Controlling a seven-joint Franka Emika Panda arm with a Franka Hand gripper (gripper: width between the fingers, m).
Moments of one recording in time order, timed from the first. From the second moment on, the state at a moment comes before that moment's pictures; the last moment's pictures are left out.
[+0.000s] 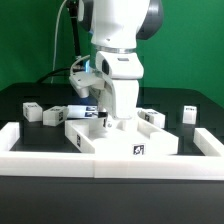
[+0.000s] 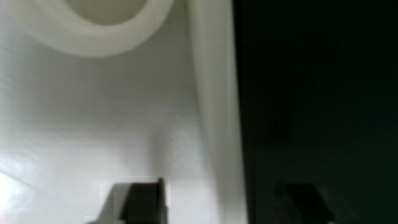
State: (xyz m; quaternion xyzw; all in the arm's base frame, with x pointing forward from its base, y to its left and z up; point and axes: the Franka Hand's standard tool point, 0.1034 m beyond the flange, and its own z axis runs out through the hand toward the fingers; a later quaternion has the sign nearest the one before) arm 0.448 -0.030 0.014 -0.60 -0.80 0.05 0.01
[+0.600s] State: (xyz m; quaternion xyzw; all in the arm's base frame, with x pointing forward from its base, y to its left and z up) arm 0.451 -0.030 0.015 -0.60 -0.80 0.05 0.01
